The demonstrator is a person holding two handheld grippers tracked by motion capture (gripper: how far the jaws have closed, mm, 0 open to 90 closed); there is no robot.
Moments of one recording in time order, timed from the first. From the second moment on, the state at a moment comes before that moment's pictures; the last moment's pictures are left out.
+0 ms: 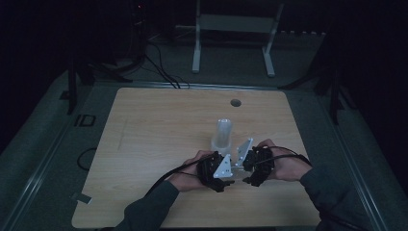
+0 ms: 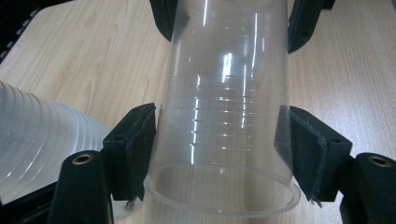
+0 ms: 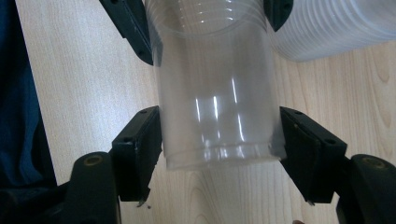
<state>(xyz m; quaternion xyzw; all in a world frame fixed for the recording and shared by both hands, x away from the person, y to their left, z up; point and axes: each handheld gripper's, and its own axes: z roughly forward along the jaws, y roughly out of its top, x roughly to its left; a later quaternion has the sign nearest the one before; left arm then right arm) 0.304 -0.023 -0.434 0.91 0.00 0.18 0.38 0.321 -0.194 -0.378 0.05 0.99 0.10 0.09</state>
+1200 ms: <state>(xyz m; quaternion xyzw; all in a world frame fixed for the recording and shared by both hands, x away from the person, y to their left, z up) 0.303 -0.019 -0.425 0.89 0.03 0.15 0.44 0.320 -0.209 -0.388 0.08 0.99 0.12 0.07</state>
